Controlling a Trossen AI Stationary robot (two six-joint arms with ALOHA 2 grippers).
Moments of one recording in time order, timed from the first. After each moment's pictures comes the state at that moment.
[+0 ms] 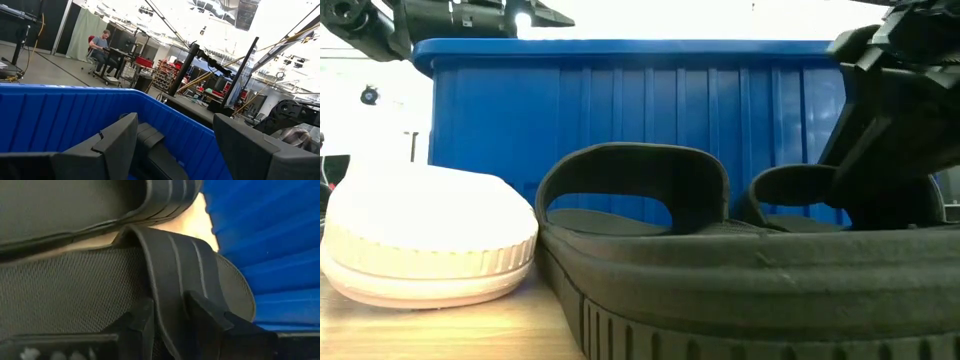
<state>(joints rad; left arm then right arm) 0.10 0.96 0.41 0.80 -0.40 -0.36 0.75 2.04 1.36 -0.85 0.74 0.83</state>
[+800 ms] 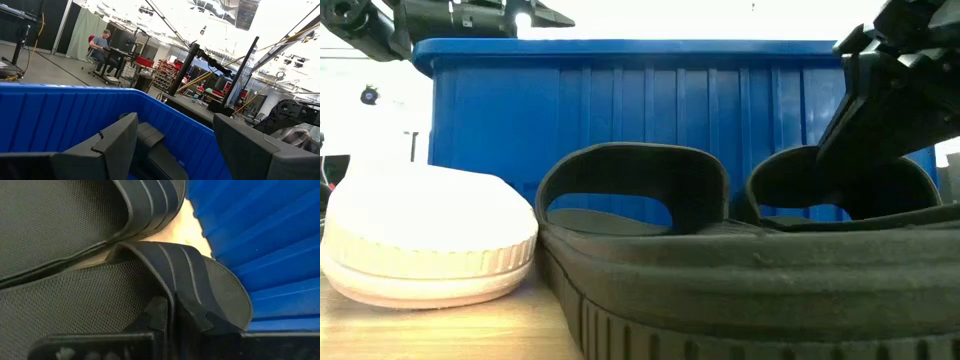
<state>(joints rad) 0.10 0.96 0.41 0.80 -0.40 -0.36 0.75 2.04 1.39 -0.86 0.79 0.94</state>
